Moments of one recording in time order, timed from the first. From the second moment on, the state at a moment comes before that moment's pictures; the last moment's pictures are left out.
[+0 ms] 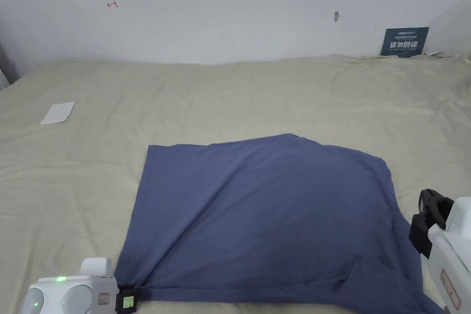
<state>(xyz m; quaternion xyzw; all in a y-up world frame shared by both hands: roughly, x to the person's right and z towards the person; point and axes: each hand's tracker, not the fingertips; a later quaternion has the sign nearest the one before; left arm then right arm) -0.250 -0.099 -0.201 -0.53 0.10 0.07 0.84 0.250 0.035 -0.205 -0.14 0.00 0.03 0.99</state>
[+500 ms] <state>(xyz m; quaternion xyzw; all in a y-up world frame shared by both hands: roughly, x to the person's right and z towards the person) -0.235 -0.062 -0.200 -0.49 0.07 0.06 0.87 0.287 -0.014 -0.214 -0.34 0.02 -0.02 0.94</state>
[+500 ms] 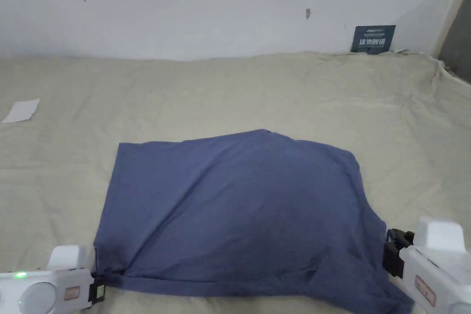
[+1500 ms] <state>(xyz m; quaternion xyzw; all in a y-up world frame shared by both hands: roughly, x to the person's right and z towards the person) -0.235 -0.050 -0.198 -0.47 0.06 0.07 0.88 0.256 -0.082 -0.197 -0.45 0.02 -0.02 0.89</state>
